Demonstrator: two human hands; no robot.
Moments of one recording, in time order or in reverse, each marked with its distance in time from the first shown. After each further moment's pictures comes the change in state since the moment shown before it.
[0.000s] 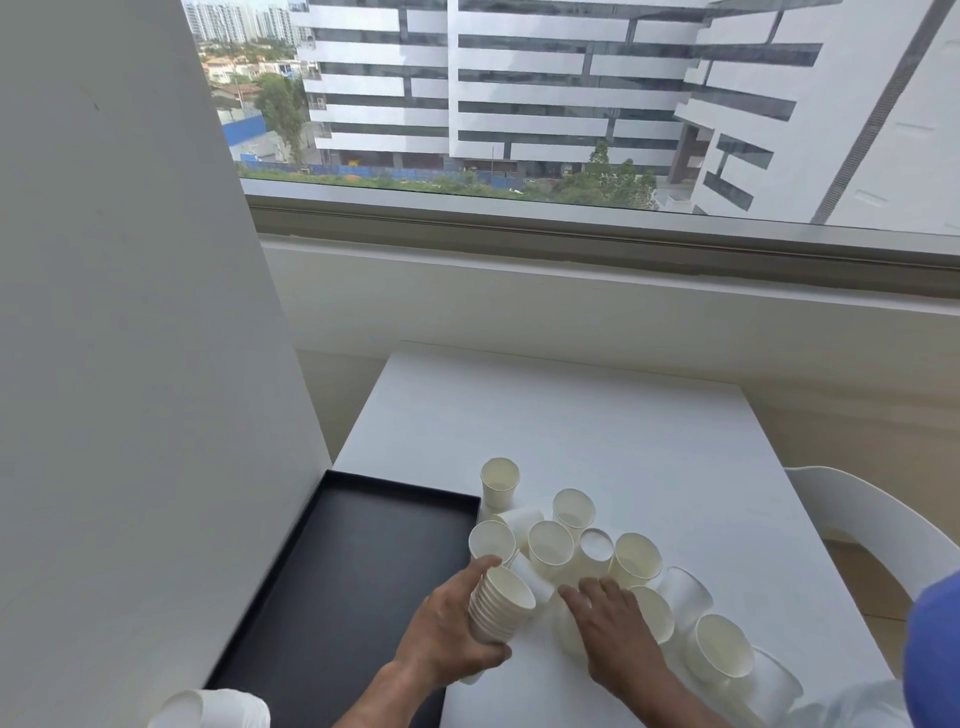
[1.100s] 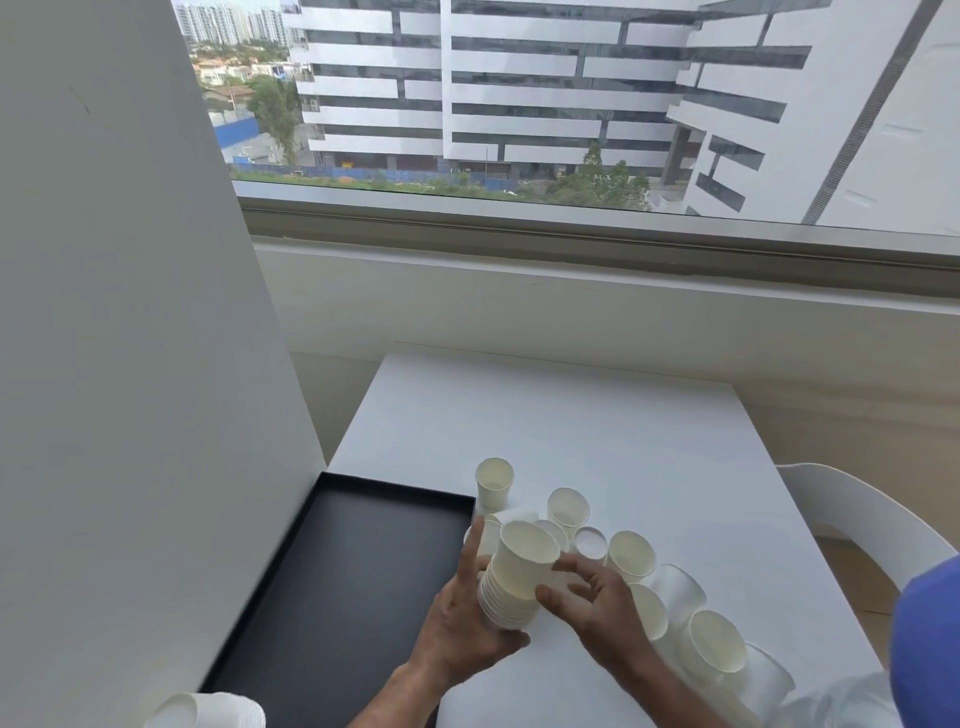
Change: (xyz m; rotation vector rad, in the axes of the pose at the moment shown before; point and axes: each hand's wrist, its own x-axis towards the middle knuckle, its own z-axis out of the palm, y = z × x) left_hand 0.002 0.024 0.010 -0.192 0.061 0.024; right_hand -0.017 -0.019 -0.066 1.416 0.293 0.123
